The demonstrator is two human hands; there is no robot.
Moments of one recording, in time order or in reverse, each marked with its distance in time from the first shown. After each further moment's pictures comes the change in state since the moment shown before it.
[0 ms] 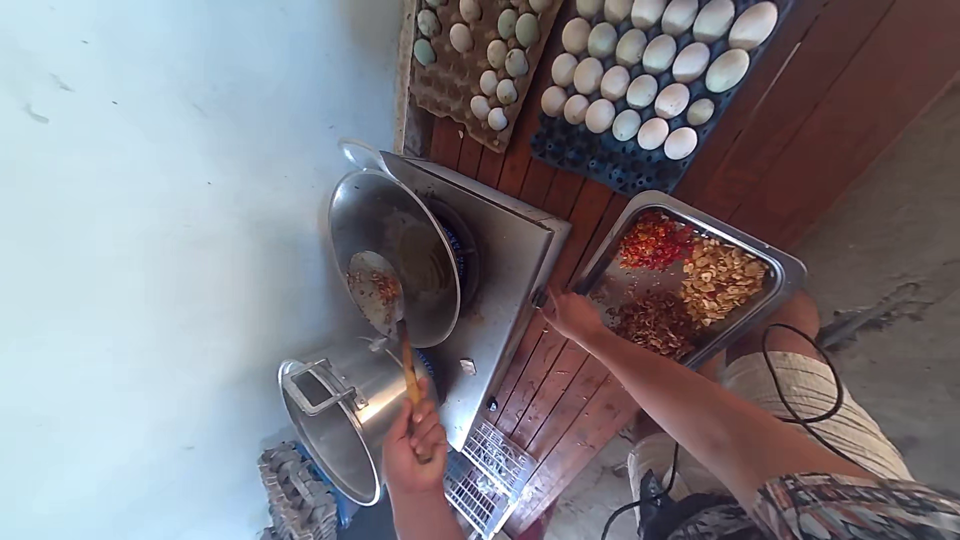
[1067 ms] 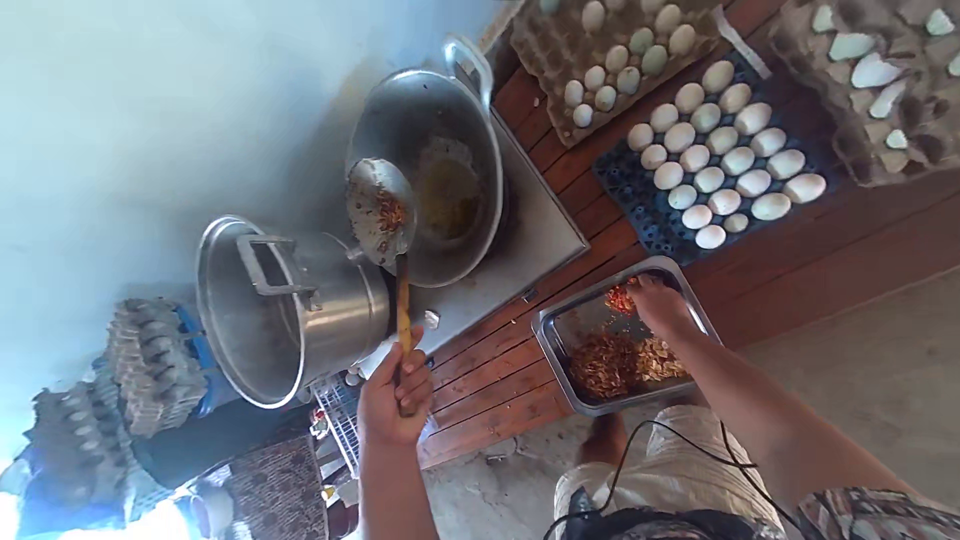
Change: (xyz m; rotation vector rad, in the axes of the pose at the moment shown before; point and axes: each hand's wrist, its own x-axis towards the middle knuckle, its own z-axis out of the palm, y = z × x) left_hand -0.031 -0.018 0.031 -0.107 0.209 0.051; right_hand 0.002 0.075 -0.159 -0.832 -0.092 -0.088
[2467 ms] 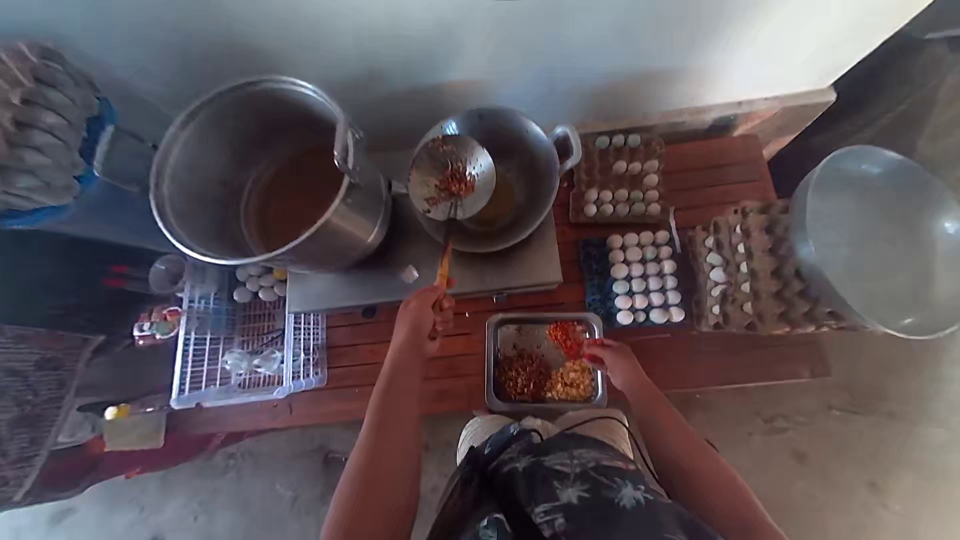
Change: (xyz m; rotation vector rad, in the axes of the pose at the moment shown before) left_hand -0.021 -0.029 -0.012 -0.007 0.008 0.024; right_hand -0.121 -0.024 -0.097 1.150 -0.016 0.335
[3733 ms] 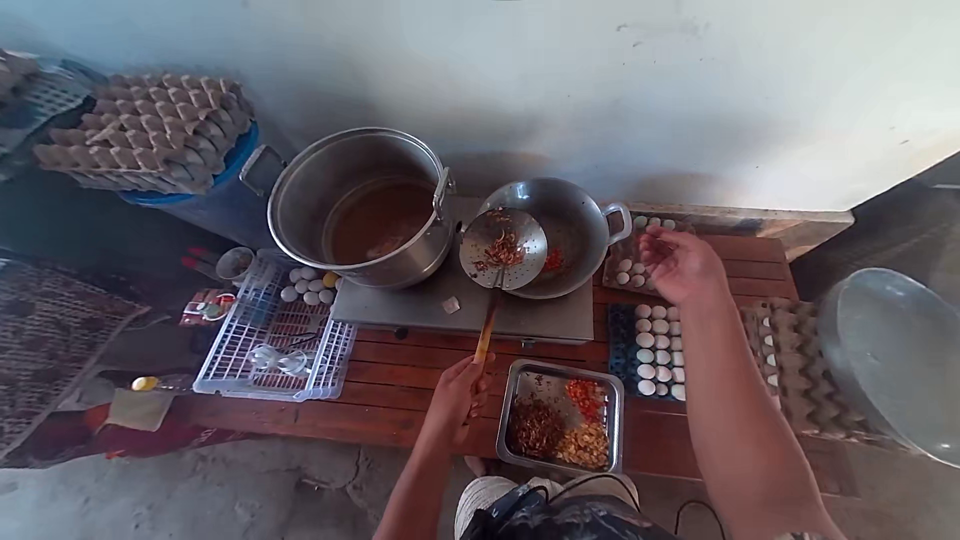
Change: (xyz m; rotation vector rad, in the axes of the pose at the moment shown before) left_hand -0.075 -0.028 -0.037 -0.091 -0.058 0.050; right_hand -0.080 -0.290 0.098 0.410 -0.212 -0.500
